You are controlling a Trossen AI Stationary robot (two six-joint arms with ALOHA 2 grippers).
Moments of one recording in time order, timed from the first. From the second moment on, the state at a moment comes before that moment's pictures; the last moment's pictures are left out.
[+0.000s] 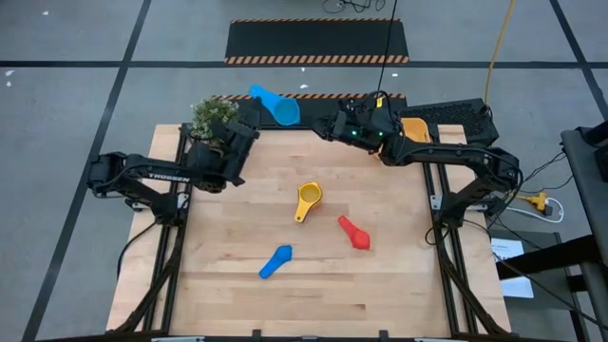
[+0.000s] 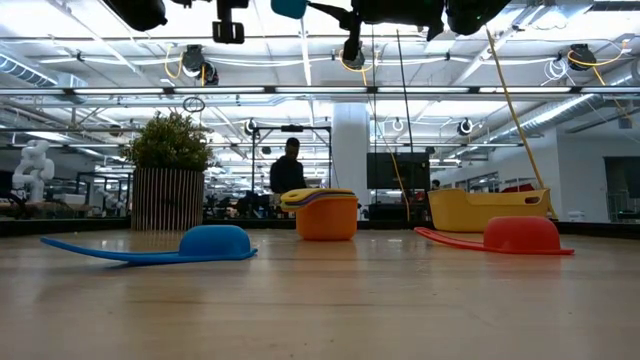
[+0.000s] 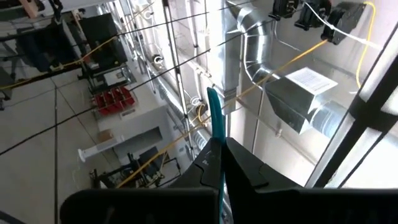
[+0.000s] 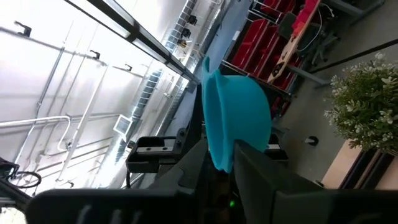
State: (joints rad) left arm 0.12 1.39 0.85 1.33 -0.82 -0.67; right arm -0.34 1.52 1.09 0.70 -0.13 1.18
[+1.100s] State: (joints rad) left arm 0.12 1.40 0.85 1.23 -0.86 -0.73; right arm -0.35 1.52 1.09 0.62 -0.14 1.18
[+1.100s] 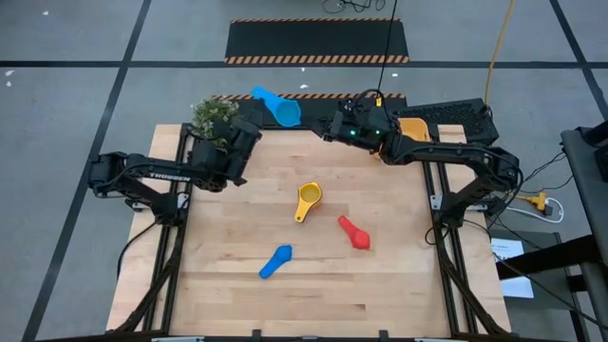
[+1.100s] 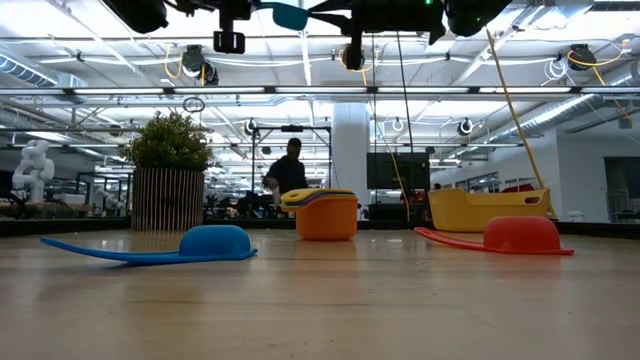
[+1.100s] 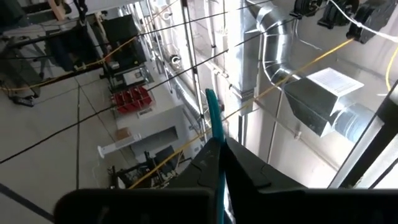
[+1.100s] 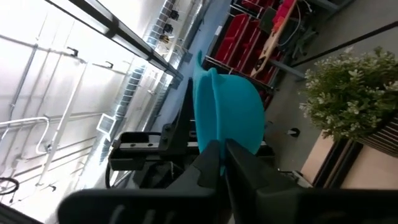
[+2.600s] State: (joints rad) left arm 0.16 1.04 0.85 0.31 -0.15 -1.24; right arm -0.55 1.25 1.09 0.26 -0.64 1.10
